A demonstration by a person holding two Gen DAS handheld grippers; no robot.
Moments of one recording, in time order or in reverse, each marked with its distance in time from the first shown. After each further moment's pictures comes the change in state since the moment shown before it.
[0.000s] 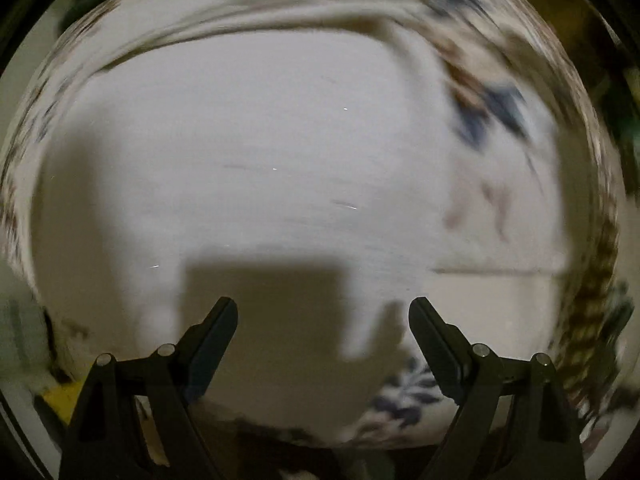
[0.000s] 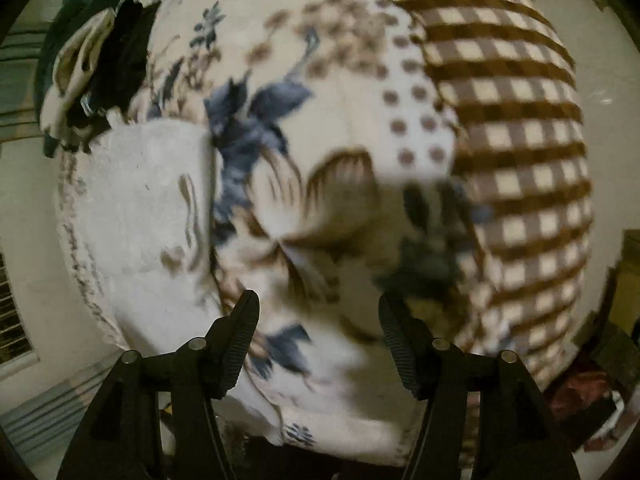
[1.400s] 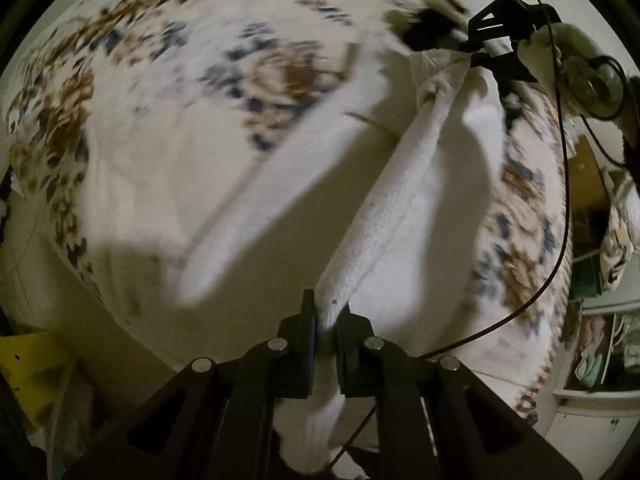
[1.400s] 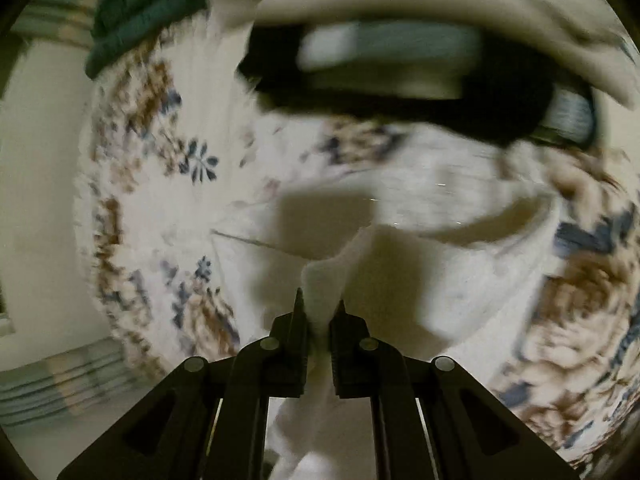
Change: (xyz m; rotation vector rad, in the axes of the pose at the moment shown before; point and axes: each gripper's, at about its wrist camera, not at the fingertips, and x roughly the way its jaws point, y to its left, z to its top) left arm -0.064 0.393 0.005 -0.495 -0.138 -0.263; right arm 0.217 0.536 0.070 -0.274 -0.005 -0.180
